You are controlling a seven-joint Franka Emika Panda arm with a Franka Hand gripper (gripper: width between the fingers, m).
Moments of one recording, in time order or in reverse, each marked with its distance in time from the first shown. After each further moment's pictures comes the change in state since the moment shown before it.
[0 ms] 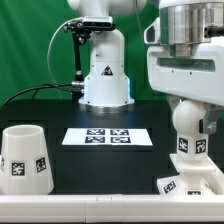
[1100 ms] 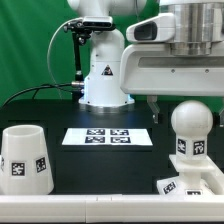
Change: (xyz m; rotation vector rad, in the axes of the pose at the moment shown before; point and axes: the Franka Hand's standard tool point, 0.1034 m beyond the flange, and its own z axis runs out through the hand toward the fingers) arm -0.011 0.002 -0.001 -0.072 0.015 -1.146
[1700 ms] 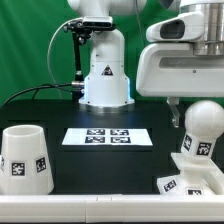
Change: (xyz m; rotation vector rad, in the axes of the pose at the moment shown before) arm 0.004 -0.010 0.001 -0.007 0.062 0.004
